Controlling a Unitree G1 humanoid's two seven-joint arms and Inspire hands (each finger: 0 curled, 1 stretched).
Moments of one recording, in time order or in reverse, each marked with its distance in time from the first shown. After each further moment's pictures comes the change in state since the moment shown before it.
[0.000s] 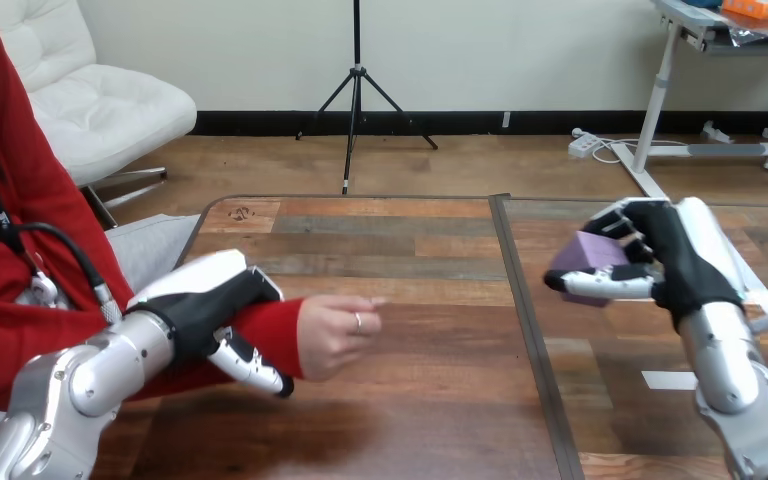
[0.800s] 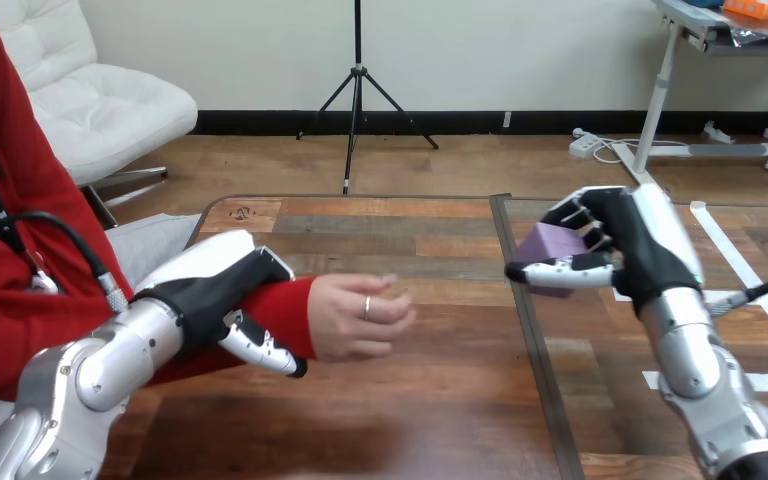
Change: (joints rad) left arm 0.006 -0.019 0.010 -0.084 -0.007 0.036 0.021; right arm -0.046 0.060 0.032 -0.007 -0.028 0.019 0.013
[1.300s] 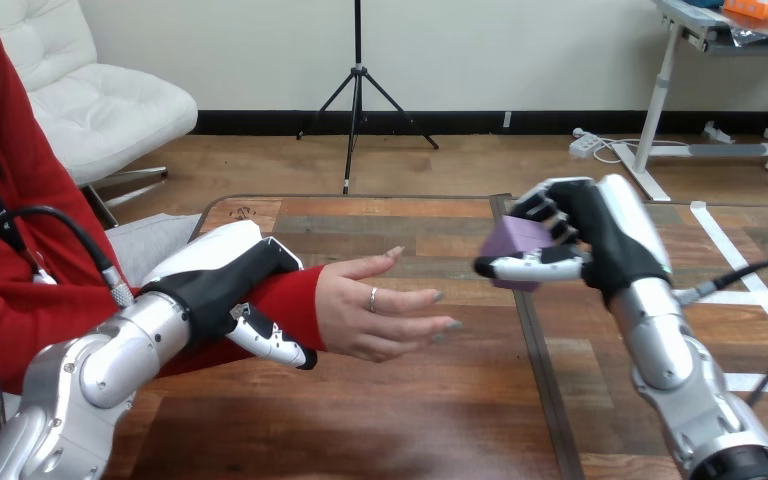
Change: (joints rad) left arm -0.001 -0.016 0.008 -0.029 -0.005 0.001 0.002; right arm -0.009 0.046 0.023 -0.054 -0.007 0.021 0.024
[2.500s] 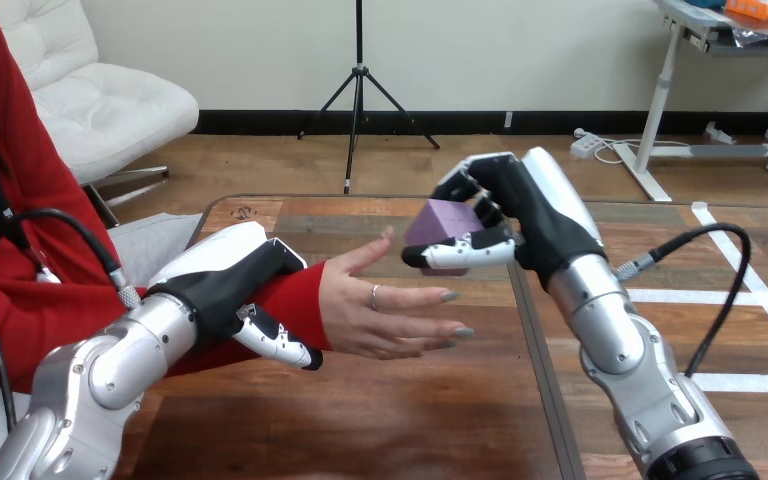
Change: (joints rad) left arm 0.000 -0.026 0.000 0.000 0.015 0.012 0.001; right arm 0.000 0.082 0.065 -0.183 -0.004 0.048 0.086
